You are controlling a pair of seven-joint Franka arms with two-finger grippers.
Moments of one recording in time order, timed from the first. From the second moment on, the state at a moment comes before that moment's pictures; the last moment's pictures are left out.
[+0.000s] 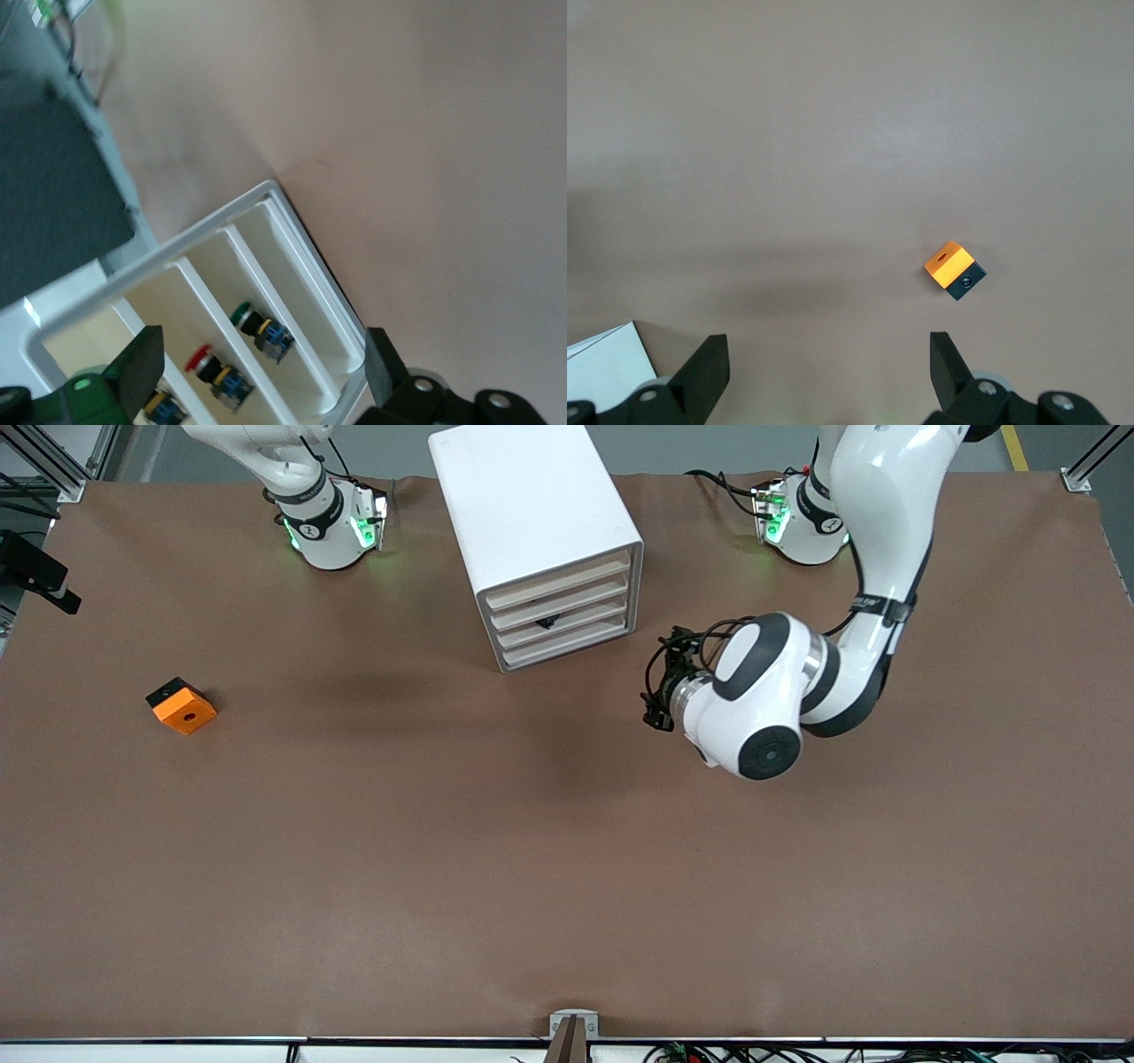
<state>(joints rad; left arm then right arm) -0.39 0.60 -0.15 -1.45 -0.50 1.47 -1.88 -0.03 -0.16 -0.09 -1.63 0.01 1.50 -0.07</state>
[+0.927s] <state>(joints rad) -0.45 0.74 -0.15 -1.45 -0.86 1.45 -2.19 -0.03 -0.16 -0.09 -1.63 0.01 1.50 -0.07</state>
